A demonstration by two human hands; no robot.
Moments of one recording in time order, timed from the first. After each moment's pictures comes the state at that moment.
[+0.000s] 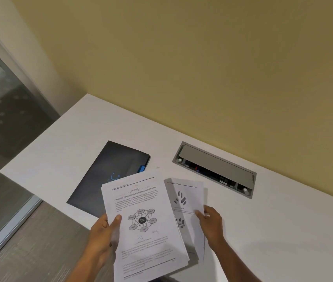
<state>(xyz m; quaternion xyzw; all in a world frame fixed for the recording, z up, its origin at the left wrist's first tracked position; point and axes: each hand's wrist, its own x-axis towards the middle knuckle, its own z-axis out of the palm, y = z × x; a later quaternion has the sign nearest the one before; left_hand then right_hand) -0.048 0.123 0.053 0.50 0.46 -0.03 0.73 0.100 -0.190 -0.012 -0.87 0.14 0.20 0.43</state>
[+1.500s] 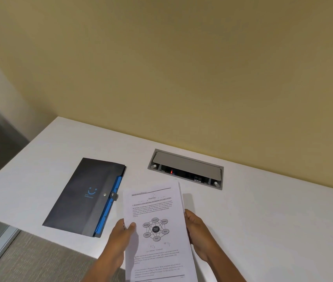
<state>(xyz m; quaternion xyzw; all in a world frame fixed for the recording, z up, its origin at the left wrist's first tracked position) -0.013 0.033 0.059 0.64 0.40 -0.19 0.63 0.043 -0.220 0.083 -0.66 0.14 0.36 0.65</state>
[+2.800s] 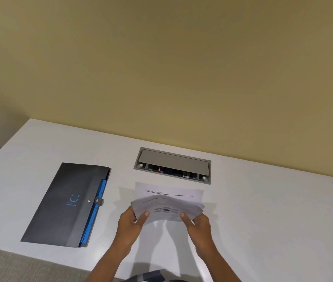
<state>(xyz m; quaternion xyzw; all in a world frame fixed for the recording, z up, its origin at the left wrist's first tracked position) 0.036 -0.015 0.061 0.69 0.24 -0.11 0.67 0.048 -0.249 0.047 -0.74 0.22 0.14 0.63</state>
